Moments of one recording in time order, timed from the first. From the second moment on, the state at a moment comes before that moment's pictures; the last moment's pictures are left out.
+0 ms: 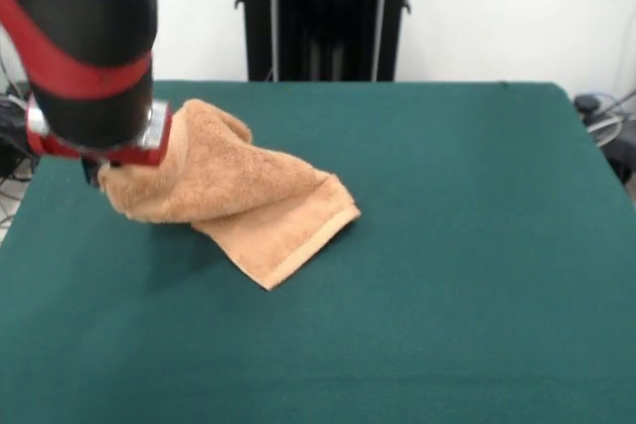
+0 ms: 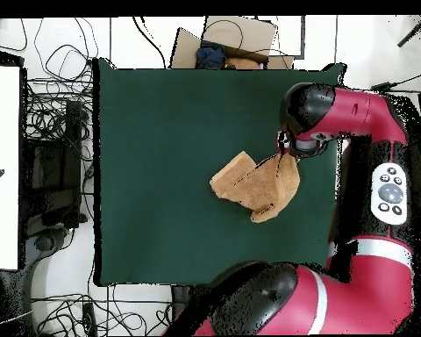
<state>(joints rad) -0.48 -0.38 0.15 0.94 -0.45 1.31 1.48</state>
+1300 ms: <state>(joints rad) -0.49 -0.40 0.12 0.81 -0.45 1.38 1.48</state>
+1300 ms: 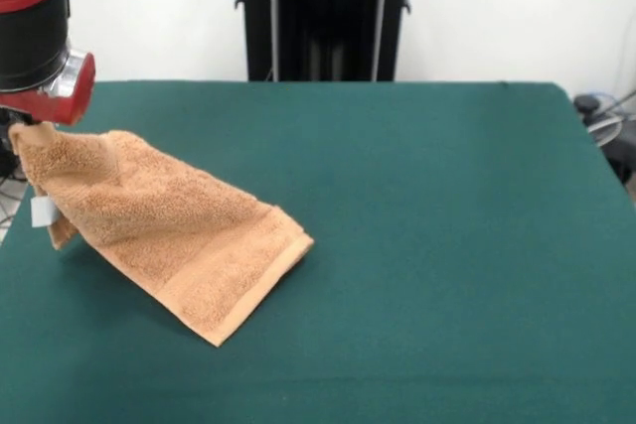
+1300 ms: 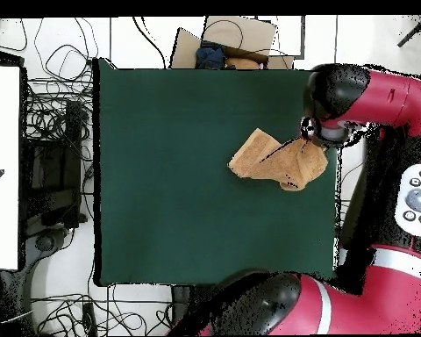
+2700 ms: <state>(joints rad) -0.46 -0.18 0.12 0.30 -0.51 1.77 1.28</state>
